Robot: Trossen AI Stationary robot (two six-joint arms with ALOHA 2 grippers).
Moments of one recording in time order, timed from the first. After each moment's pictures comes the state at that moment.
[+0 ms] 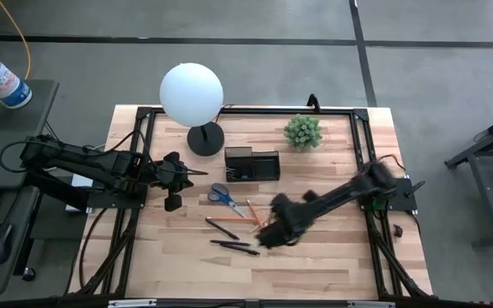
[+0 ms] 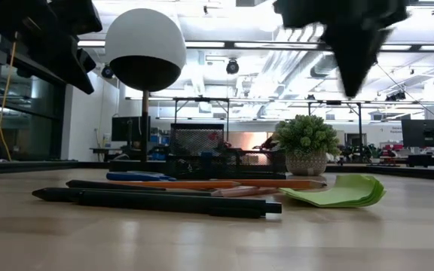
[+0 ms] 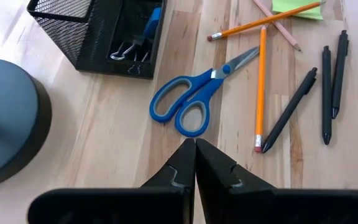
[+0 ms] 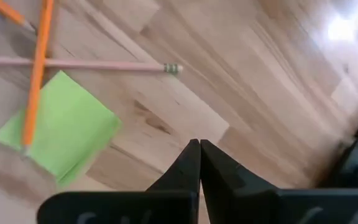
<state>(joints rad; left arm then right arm) -0.03 0.84 0.61 -0.64 -0.18 -0.24 0.43 1.99 1.71 -1.53 0.29 1.35</state>
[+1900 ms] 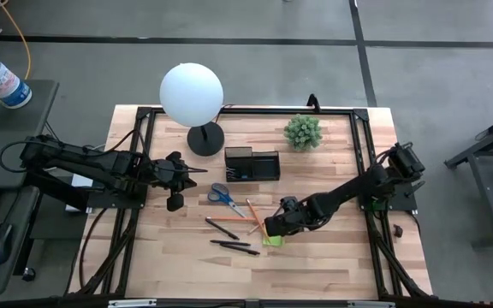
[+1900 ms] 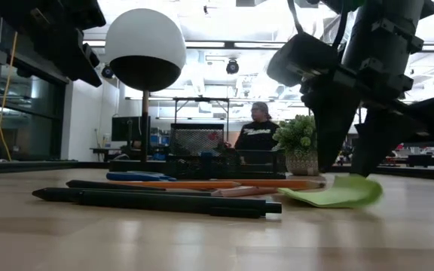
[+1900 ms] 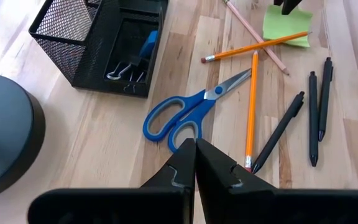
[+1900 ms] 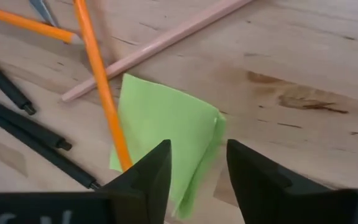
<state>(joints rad) -0.03 0.85 0.61 -0.57 -0.18 -0.27 0.38 1.76 1.00 -0.41 0.05 1.75</state>
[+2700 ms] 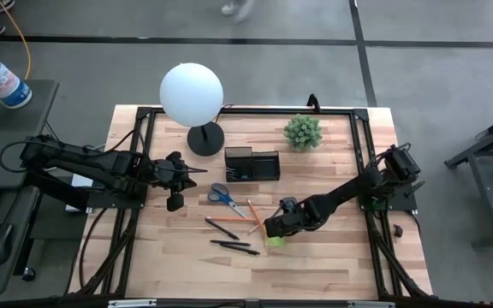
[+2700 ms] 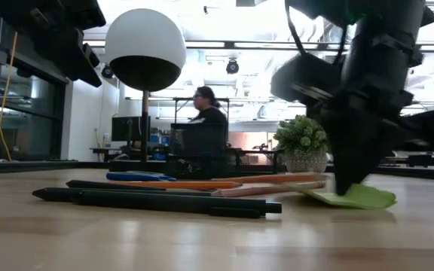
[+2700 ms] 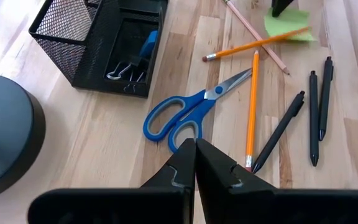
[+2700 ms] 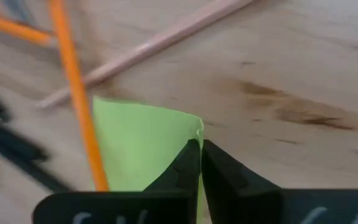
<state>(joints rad) -0.03 0.85 0.61 -0.57 -0.18 -0.27 0.38 1.80 1.00 -0.39 0.06 1.73</state>
